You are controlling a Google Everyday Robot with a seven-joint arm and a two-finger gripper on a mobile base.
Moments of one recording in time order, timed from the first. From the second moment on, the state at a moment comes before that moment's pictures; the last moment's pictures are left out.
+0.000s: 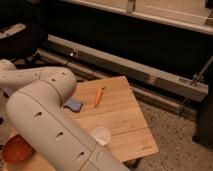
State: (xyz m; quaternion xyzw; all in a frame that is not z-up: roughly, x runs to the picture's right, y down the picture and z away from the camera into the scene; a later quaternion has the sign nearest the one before) arm -0.411 0.109 0.811 -0.35 0.21 0.26 0.88
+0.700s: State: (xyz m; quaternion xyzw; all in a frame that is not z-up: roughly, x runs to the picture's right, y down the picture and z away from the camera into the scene) arm -0.416 0.126 0.838 -0.36 0.23 0.27 0.87
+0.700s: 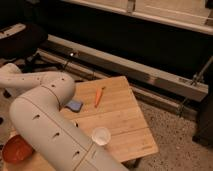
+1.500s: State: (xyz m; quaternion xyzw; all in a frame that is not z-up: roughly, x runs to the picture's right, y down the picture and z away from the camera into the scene) arm -0.411 0.128 0.864 -0.37 0.25 0.30 0.85
